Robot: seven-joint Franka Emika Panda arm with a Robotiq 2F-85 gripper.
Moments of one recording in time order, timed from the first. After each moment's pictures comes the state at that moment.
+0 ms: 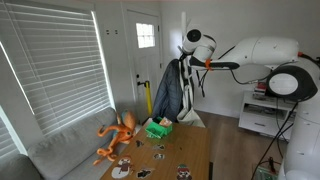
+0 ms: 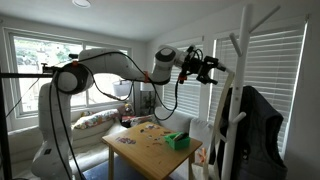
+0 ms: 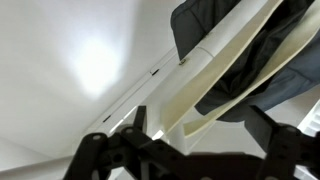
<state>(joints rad) -0.26 0.05 -0.21 -1.47 -0.94 2.40 0.20</state>
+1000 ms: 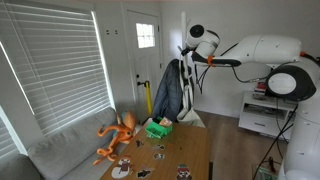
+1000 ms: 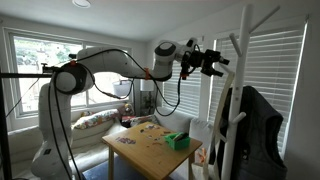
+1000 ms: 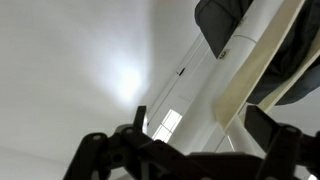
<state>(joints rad) -0.26 0.05 -0.24 -1.41 -0.96 2.37 0.43</state>
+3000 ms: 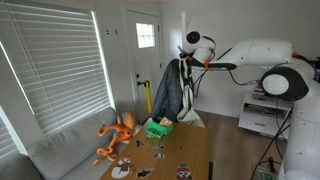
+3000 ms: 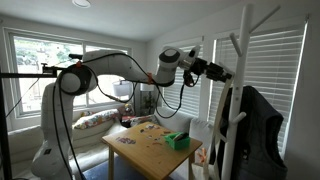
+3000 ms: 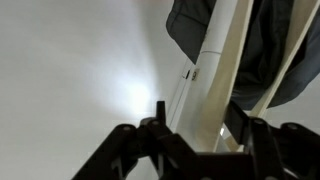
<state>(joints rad) -0.26 0.10 -0.25 -1.43 -0.95 2.39 0.72</state>
